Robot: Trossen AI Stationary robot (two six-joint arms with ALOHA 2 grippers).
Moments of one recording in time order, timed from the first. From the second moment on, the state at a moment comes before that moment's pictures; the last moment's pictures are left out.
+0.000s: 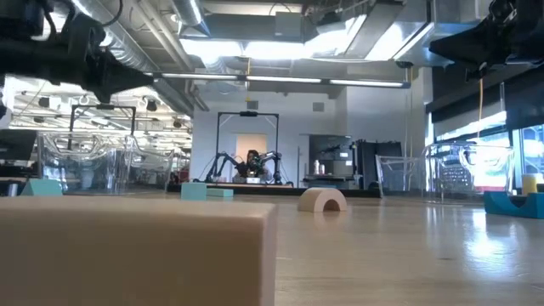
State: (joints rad) left arm 0.40 0.03 0.10 -0.02 -0.01 -0.12; right arm 0.11 0.01 0.18 -0.05 0.40 0.02
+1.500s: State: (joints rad) left arm 0.40 0.83 0.95 -0.90 0.04 -0.11; right arm 0.11 0.01 0.18 -0.17 0.39 0.10
